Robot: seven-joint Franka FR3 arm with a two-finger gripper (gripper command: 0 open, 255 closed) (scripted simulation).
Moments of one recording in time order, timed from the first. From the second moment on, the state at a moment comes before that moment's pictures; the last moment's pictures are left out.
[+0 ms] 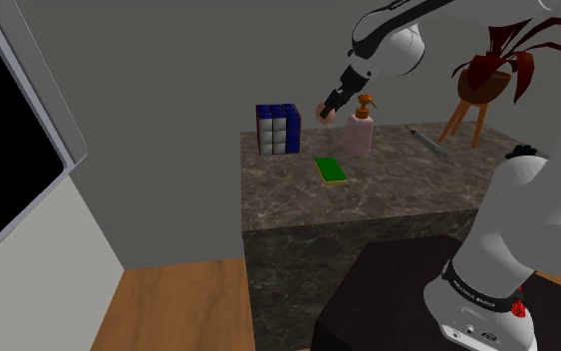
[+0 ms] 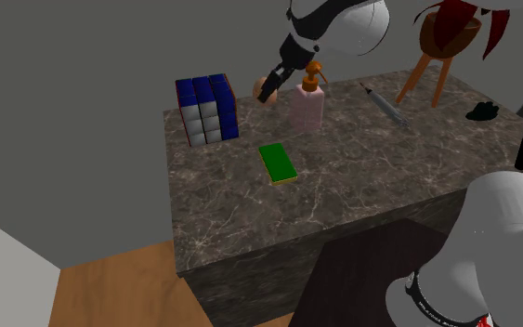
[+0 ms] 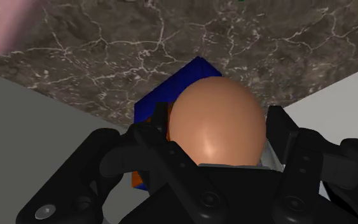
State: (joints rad) arm 0.16 -0.23 -0.61 -2.33 0.37 2.48 -0.76
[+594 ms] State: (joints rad) arm 0.12 -0.01 -0.81 -2.11 0.58 2.31 -1.08
